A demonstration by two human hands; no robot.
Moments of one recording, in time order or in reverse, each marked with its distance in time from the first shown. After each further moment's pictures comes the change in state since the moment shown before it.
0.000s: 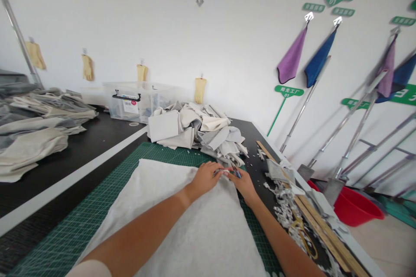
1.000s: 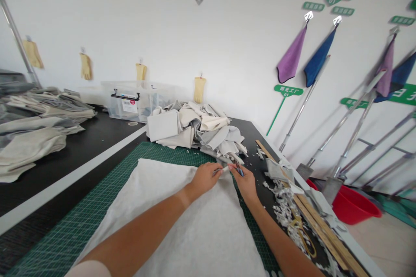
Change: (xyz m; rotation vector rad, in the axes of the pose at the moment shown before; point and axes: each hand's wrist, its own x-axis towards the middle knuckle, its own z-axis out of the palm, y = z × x) left_hand 0.001 -0.010 0.011 -0.021 0.033 -0.002; right_hand 0.000 0.002 -0.001 -0.091 0.212 -0.137
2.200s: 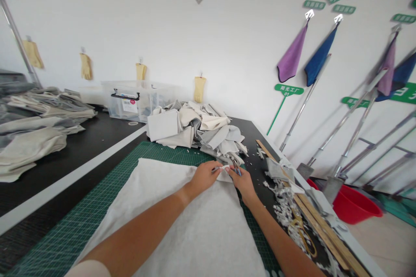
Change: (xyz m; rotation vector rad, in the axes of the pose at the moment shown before) left_hand 0.002 0.002 -0.004 -0.221 0.032 -0.041; right_hand -0.003 0.004 0.009 0.143 -0.069 0.221
